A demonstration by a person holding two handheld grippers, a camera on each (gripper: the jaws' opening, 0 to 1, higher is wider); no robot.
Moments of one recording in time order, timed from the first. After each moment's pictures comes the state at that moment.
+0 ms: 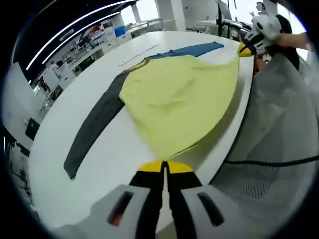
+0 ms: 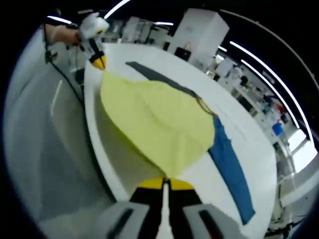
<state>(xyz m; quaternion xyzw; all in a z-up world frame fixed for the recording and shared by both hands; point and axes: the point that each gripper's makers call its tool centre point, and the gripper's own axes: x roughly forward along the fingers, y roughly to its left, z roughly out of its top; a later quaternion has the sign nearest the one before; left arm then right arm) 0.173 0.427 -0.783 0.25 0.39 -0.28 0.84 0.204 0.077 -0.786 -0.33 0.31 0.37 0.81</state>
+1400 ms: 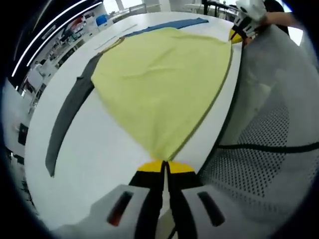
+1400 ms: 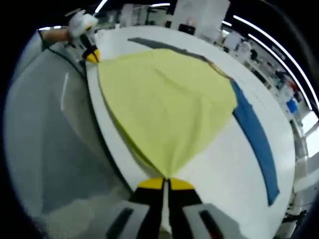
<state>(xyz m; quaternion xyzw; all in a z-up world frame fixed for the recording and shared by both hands) 0.146 0.422 -0.847 0.25 0.46 -0.31 0.79 0.187 0.055 -0.849 -0.31 0.41 0.38 0.76</state>
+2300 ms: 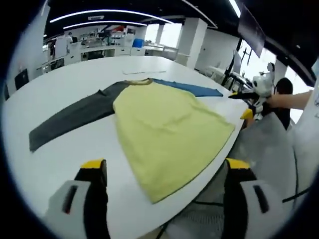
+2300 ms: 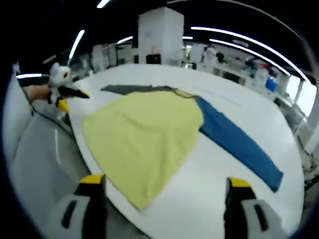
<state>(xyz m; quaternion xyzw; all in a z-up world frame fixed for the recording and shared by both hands) 0.186 0.402 -0.772 -0.02 0.33 -0.29 0.90 0.230 0.050 -0.779 -0.10 0.33 0.33 0.88</state>
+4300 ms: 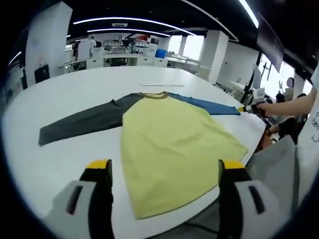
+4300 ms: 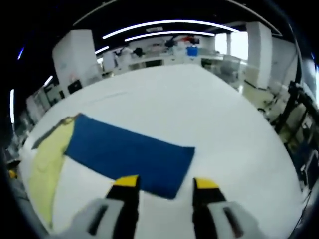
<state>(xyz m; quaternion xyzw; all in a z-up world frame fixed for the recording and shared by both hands) 0.208 0.368 -0.756 -0.04 0.30 -0.19 0.93 0.384 -0.192 -0.840 0.03 0.39 0.05 0.92</state>
